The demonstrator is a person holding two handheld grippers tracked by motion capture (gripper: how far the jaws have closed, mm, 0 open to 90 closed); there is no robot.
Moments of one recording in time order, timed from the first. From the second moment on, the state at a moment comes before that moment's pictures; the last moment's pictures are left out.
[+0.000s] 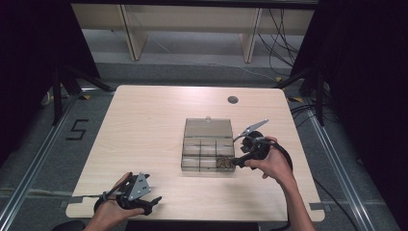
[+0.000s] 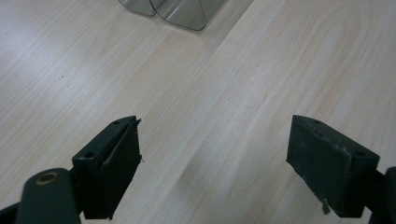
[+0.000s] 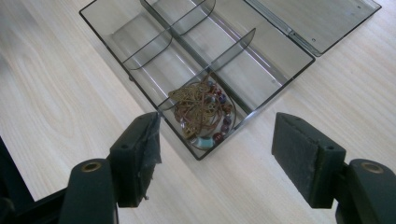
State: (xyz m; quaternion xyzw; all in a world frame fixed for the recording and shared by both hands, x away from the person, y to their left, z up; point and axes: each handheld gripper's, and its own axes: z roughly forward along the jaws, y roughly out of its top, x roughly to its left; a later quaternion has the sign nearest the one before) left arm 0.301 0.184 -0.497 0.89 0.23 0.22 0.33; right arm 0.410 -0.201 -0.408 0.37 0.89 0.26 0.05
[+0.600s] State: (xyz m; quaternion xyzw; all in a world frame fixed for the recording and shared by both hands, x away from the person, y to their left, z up) left arm 0.301 0.183 -0.498 0.89 0.24 0.22 0.33; right arm 0.396 -0.209 -0.420 0.37 0.88 0.30 0.05
